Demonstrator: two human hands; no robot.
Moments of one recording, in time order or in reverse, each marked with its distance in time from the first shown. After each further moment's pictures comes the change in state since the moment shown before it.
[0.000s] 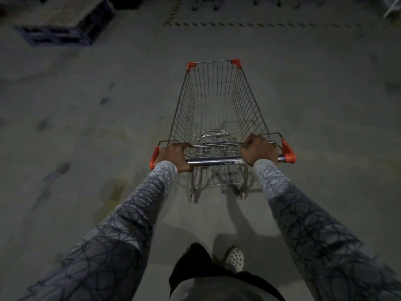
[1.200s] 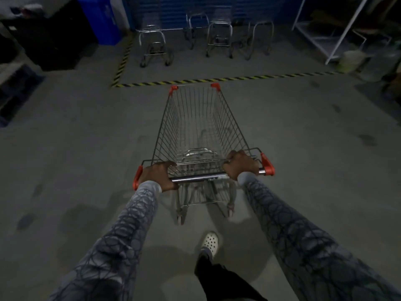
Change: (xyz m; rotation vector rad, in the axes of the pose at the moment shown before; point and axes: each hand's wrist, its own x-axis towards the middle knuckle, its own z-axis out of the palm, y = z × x) left_hand 0.883 0.096 -0.230 0.049 -0.062 0.173; right_hand 0.839 -0.169 -0.089 -0.021 -0.058 0.192
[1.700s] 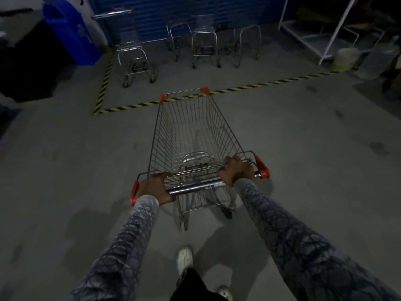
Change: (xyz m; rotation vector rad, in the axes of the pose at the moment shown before) left_hand 0.311 0.033 -0.098 0.007 -0.023 0.021; right_hand 0.306 -0.074 -0.070 0.006 -0.017 0.011
